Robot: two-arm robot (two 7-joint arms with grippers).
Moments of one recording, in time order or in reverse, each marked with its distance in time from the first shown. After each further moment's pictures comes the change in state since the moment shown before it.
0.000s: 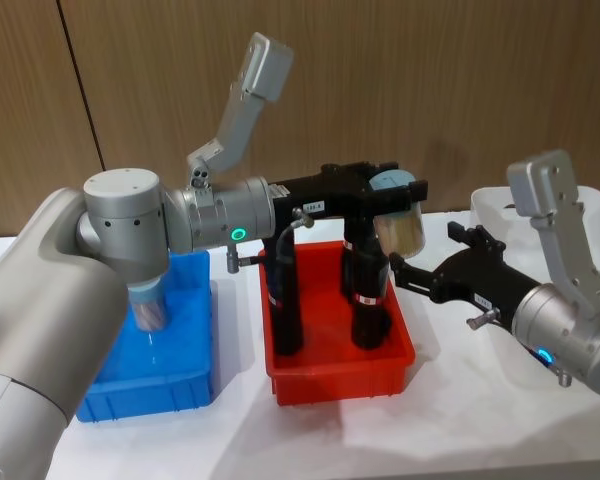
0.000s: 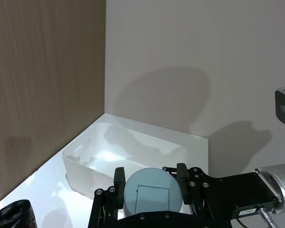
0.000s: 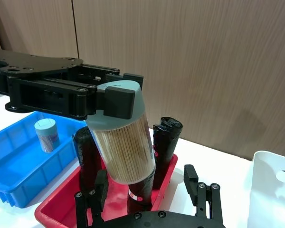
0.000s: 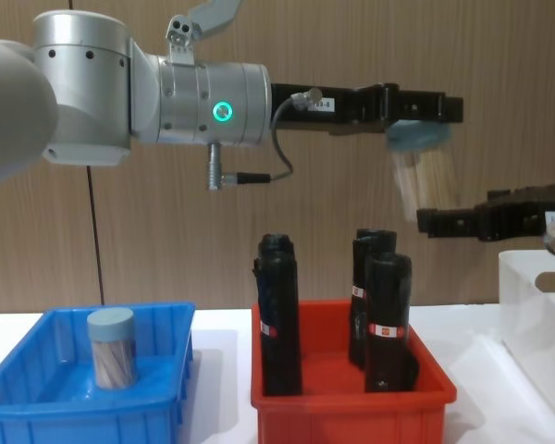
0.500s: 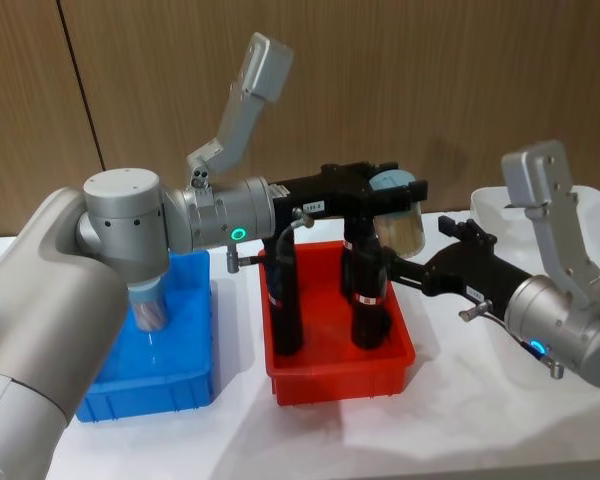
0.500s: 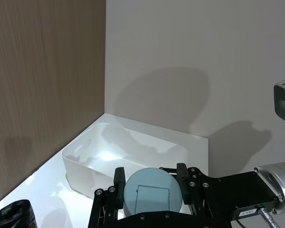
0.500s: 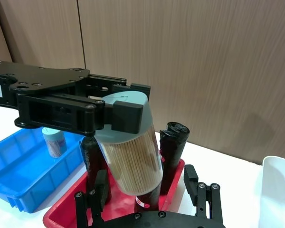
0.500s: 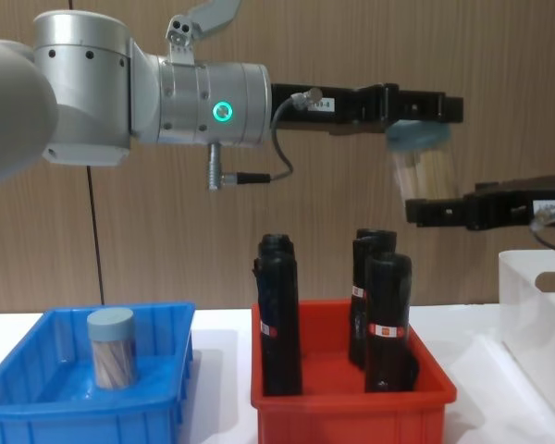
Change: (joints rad) left arm 0.000 0.000 0.000 0.000 0.000 0.000 0.000; right arm 0.023 -0.012 -0.003 0.009 0.015 0.014 0.016
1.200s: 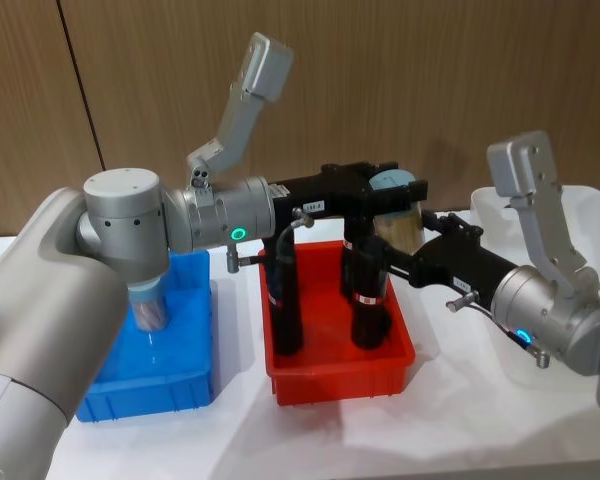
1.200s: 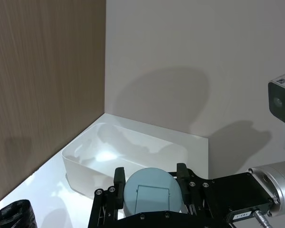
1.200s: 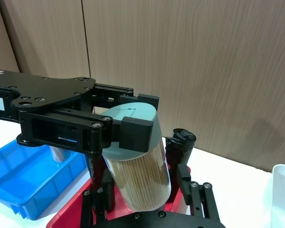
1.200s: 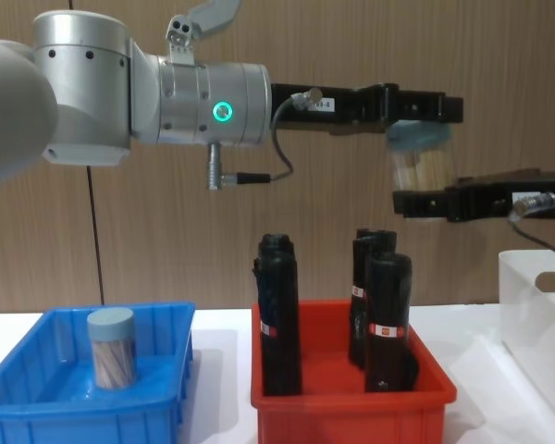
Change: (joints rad) left arm 0.000 0.000 0.000 0.000 0.000 0.000 0.000; right arm 0.040 -0.024 -0.013 0.039 -0.008 -0.004 0.013
